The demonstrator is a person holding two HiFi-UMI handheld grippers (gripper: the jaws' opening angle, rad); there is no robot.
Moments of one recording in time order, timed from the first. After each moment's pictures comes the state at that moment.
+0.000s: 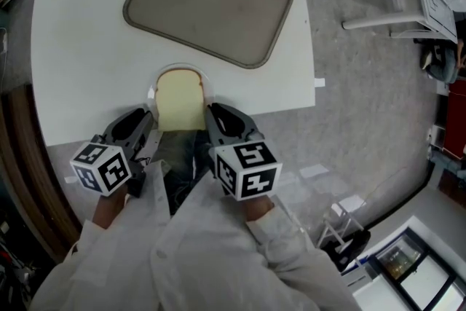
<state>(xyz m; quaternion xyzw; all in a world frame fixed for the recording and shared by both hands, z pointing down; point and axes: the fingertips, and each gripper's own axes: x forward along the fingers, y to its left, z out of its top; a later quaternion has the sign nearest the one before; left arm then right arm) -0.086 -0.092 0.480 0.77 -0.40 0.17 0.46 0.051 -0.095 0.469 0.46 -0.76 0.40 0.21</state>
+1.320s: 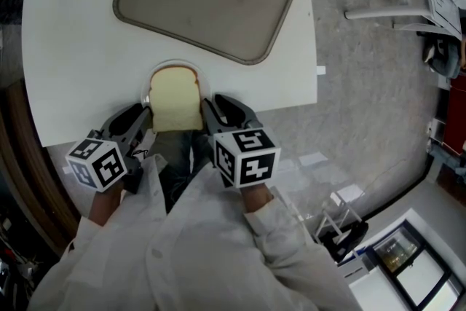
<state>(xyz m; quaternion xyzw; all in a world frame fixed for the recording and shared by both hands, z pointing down) -0.080 -0.097 0.495 0.76 -0.39 0.18 0.49 0.061 -0.101 0.503 0.46 -0.74 0.44 0.24</state>
